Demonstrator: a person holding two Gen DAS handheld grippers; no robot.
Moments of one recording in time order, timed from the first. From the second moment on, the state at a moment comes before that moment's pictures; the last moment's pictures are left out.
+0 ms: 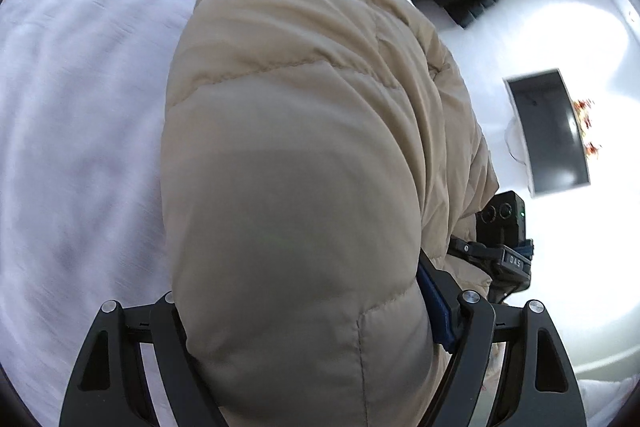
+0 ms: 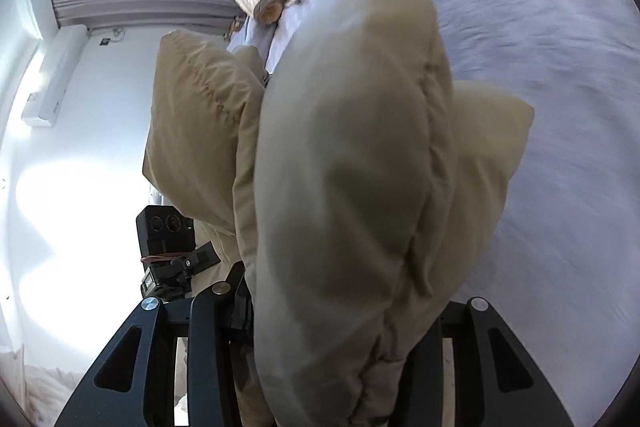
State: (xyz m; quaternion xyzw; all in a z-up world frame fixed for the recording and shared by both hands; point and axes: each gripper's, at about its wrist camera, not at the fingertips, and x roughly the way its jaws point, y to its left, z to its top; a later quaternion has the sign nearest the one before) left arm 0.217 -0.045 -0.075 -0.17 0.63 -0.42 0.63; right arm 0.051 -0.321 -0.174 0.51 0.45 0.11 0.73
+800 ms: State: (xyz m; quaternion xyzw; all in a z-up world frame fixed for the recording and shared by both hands) left arm 0.225 -0.060 -0.116 -0.10 0.64 -0.32 0.69; right arm 0.102 -0.300 -0.154 0.39 0.52 -0.07 0.76
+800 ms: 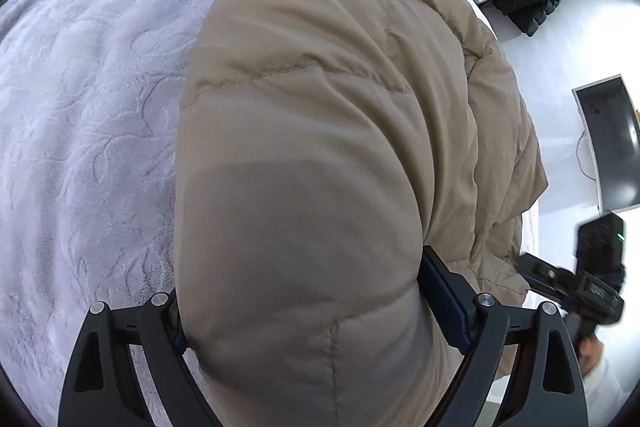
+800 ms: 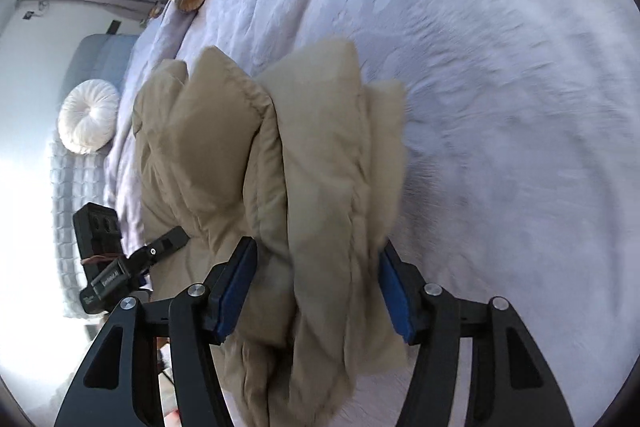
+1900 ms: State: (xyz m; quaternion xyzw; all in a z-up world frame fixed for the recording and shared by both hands) left arm 0.121 -0.037 -0.072 -0.04 0.61 -0.29 0.74; right arm 0.052 -0.270 -0.123 0.28 0.50 -0.14 0.81
